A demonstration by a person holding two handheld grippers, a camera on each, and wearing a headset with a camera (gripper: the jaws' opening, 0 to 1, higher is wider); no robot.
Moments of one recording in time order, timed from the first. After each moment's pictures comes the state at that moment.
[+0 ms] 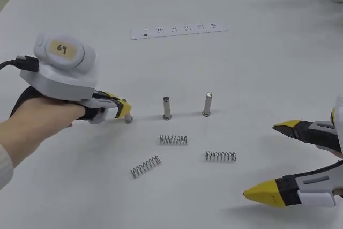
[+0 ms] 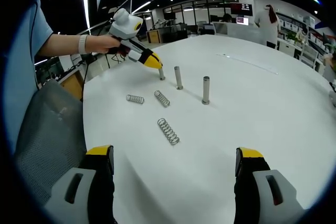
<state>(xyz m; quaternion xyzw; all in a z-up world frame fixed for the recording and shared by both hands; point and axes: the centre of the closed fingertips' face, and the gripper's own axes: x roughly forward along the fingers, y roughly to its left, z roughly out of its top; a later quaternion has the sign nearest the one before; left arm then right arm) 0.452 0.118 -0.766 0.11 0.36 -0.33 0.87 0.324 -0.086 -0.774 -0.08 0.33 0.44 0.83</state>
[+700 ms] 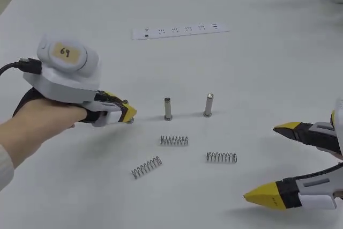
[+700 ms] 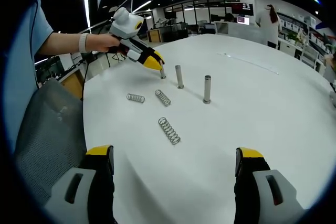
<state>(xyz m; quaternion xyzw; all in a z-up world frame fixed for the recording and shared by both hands) 0.450 0.116 -0.767 0.12 0.35 -0.34 0.86 0.323 -0.084 -0.776 -0.08 0.33 0.44 0.83</state>
